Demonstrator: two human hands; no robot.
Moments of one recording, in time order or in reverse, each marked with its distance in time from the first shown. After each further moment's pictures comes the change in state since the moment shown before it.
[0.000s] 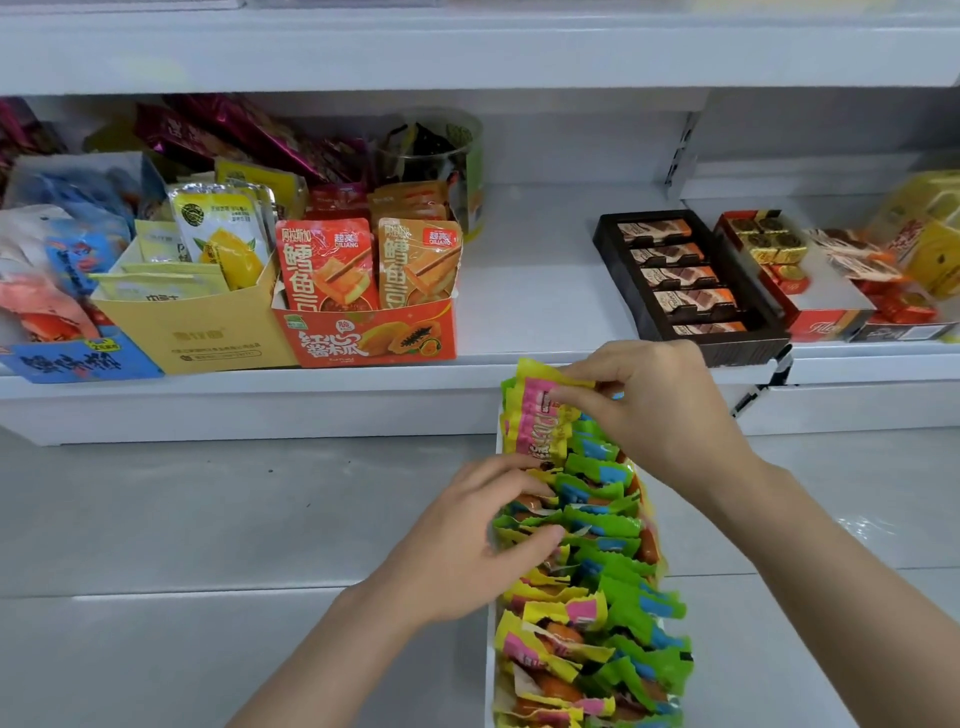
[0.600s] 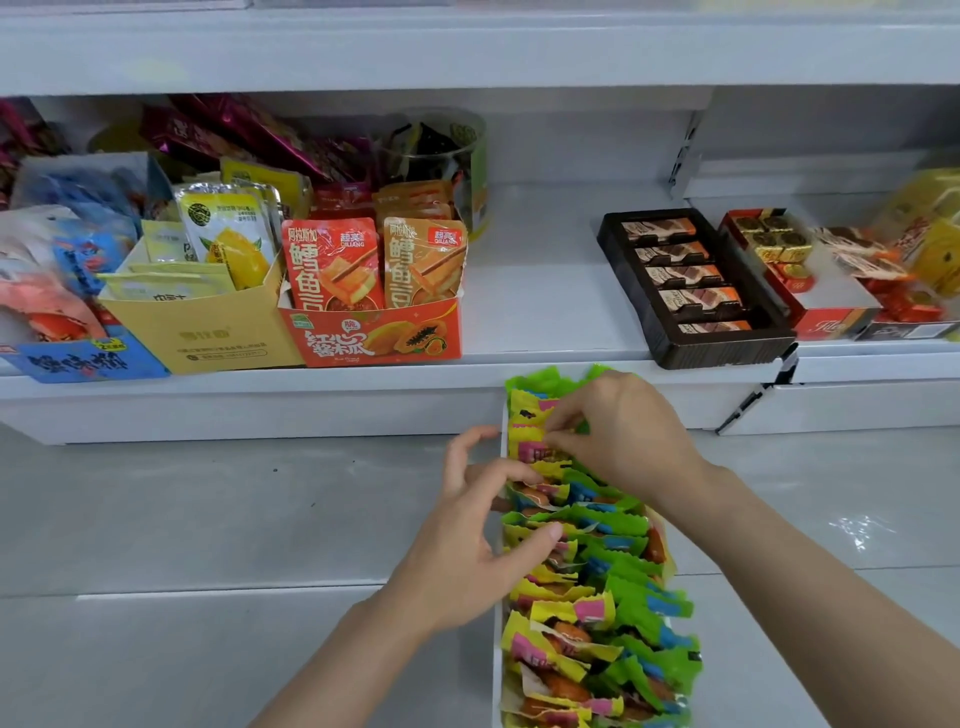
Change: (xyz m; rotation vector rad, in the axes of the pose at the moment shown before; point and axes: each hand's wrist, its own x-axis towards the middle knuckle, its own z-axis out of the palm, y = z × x) left_hand -0.007 -0.002 0.008 -0.222 0.148 -0.046; right_hand -0.004 0.001 0.031 -0.293 -0.363 0.232
